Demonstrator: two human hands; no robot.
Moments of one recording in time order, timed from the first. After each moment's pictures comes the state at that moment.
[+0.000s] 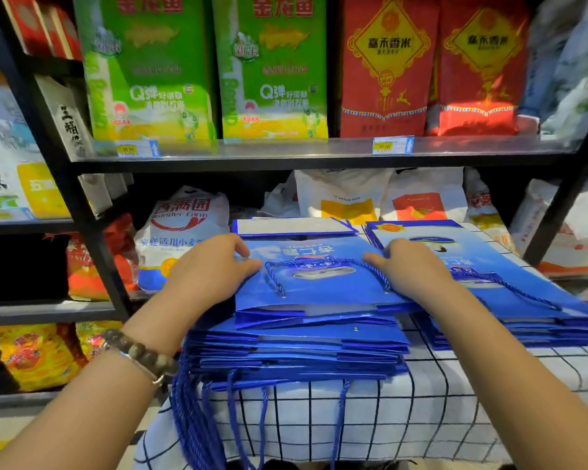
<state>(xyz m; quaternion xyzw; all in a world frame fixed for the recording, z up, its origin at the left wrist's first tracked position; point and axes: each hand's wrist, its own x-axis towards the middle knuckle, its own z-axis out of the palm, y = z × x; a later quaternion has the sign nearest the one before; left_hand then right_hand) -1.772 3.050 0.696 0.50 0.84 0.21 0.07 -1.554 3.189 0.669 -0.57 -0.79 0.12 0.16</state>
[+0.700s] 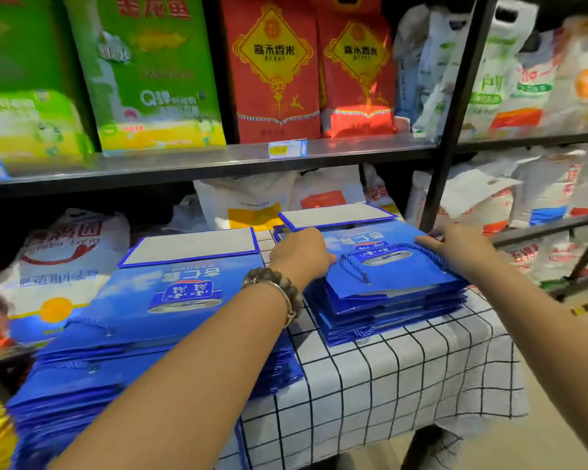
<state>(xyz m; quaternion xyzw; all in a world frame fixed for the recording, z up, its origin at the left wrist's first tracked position) -1.578 3.201 0.686 0.67 0.72 0.14 0.12 -1.342 3.256 0.670 -0.69 -0.70 0.04 0.21</state>
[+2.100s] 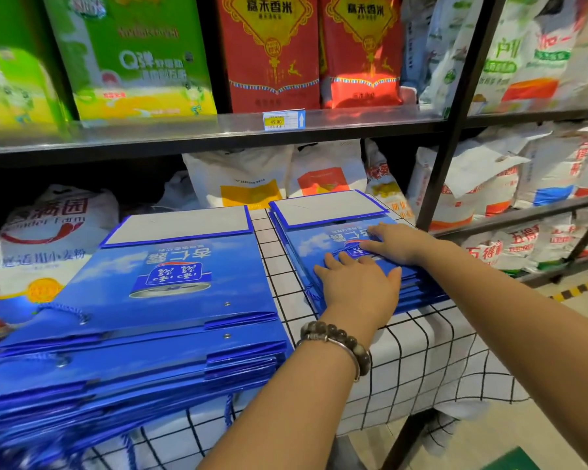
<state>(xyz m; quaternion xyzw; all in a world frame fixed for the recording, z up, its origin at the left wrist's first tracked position) -1.501 3.177 0.632 0.70 0.71 0.04 0.09 -1.404 3.292 0.637 -0.59 -0.80 0.08 -0.01</state>
